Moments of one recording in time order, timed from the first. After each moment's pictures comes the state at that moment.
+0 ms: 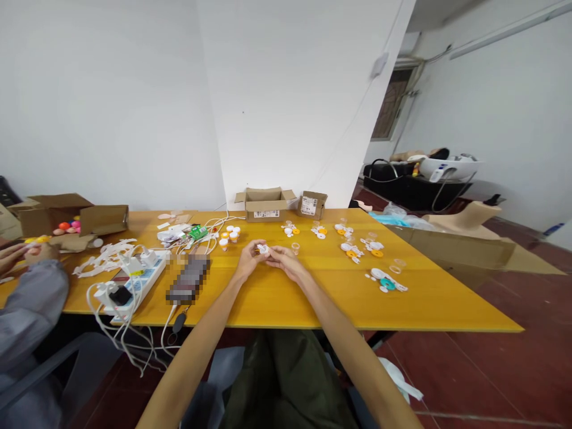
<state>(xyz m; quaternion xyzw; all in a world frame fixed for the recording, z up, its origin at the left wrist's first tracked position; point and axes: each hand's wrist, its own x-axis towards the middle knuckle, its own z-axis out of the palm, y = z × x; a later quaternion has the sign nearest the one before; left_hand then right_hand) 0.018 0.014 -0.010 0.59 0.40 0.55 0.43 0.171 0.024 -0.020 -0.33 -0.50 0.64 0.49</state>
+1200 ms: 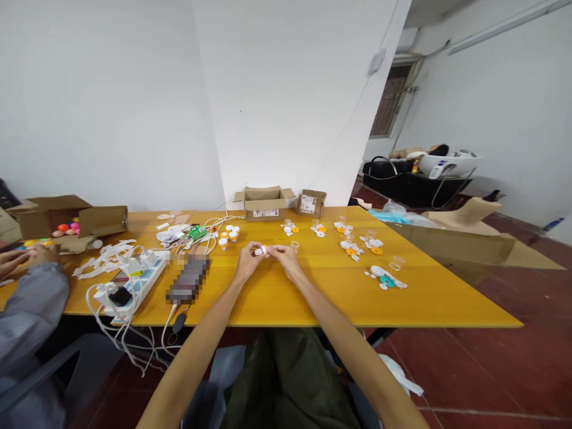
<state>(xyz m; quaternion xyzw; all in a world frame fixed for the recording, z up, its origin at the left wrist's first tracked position) 0.020 0.012 -0.011 0.60 0.45 0.55 0.36 0.164 0.024 -0.018 -0.36 -0.53 0.52 0.57</state>
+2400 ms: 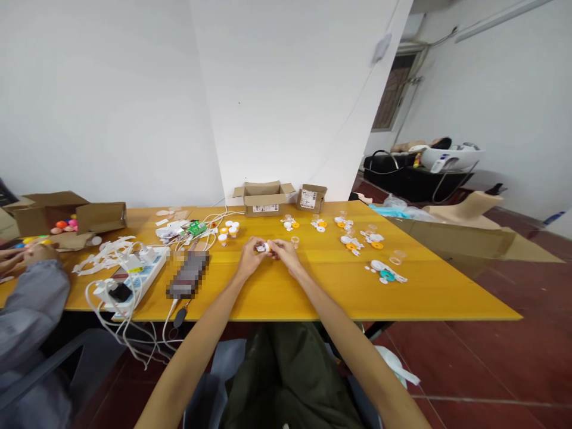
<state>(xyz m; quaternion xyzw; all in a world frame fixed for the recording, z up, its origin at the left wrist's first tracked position) 0.023 0.009 -0.012 0.69 0.39 0.56 0.24 0.166 0.015 -0.009 -0.41 -0.52 0.53 0.53</state>
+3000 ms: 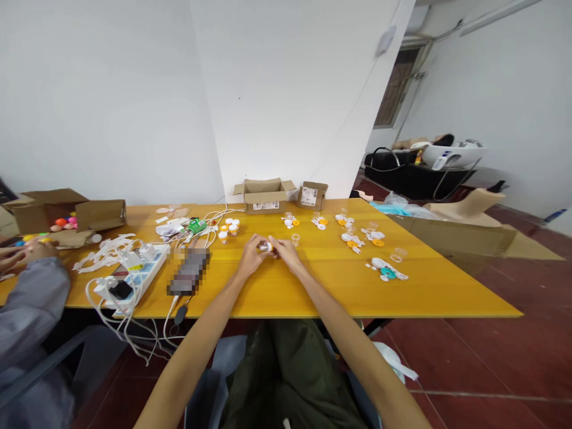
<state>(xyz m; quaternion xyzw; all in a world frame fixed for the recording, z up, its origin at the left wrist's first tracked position) 0.021 0.007 -0.012 0.76 0.36 0.52 0.15 0.166 0.014 -0.006 -0.44 -0.56 0.50 0.49</state>
